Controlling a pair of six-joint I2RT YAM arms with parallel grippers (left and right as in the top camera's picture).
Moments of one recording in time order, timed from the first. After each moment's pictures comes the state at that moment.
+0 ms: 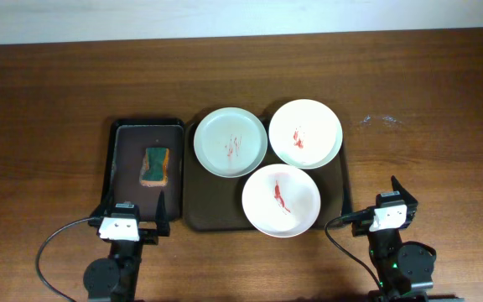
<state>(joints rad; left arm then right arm) 0.00 0.01 0.01 -0.06 0.08 0.04 0.05 0.01 0.01 -0.07 -0.02 -0.16</state>
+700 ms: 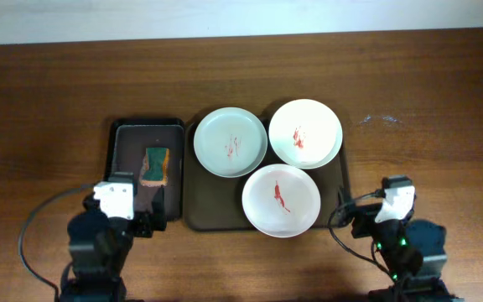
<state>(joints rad) 0.00 0.52 0.46 -0.43 0.10 0.04 0.05 0.32 0.32 -0.36 -0.13 0.08</state>
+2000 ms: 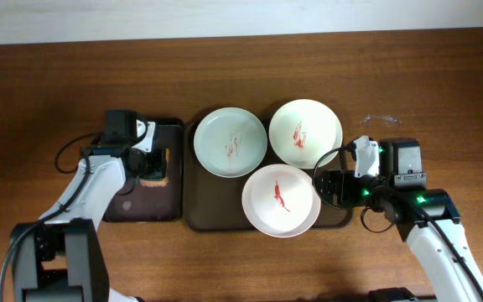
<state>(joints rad) 0.00 1.69 1.00 -0.53 0.11 0.05 0.05 1.10 0.78 -0.71 -0.38 0.15</state>
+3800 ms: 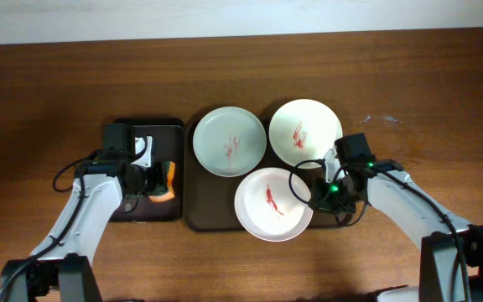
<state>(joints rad) 0.00 1.53 0.90 -0.64 0.20 -0.11 0.16 1.56 0.78 -0.65 -0.40 0.29</state>
